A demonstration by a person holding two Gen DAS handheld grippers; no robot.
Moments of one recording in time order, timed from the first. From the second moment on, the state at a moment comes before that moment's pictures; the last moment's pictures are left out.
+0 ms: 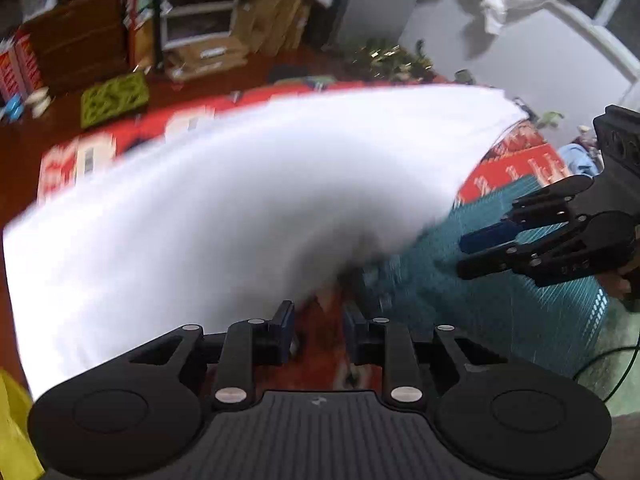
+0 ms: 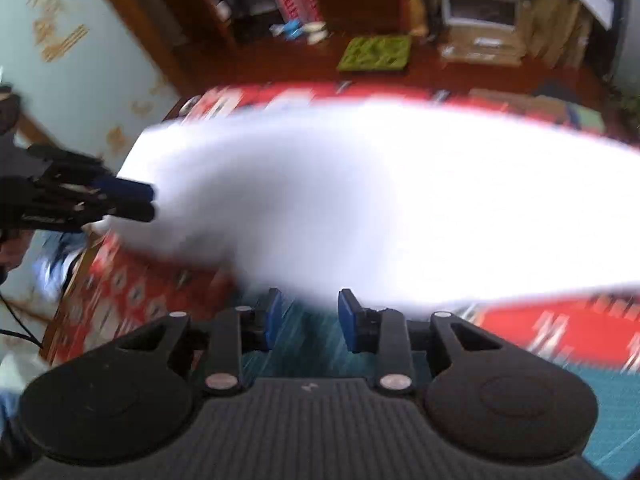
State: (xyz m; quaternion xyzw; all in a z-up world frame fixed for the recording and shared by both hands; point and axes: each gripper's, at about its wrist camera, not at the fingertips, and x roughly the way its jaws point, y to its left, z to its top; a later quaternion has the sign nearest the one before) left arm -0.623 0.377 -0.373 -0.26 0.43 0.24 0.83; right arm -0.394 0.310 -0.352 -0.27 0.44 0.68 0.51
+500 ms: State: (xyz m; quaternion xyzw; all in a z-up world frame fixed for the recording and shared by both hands) left arm -0.629 0.321 -0.407 -0.30 0.41 0.33 0.79; right arm -0.418 0.319 -0.401 -0.30 0.28 0.76 0.51
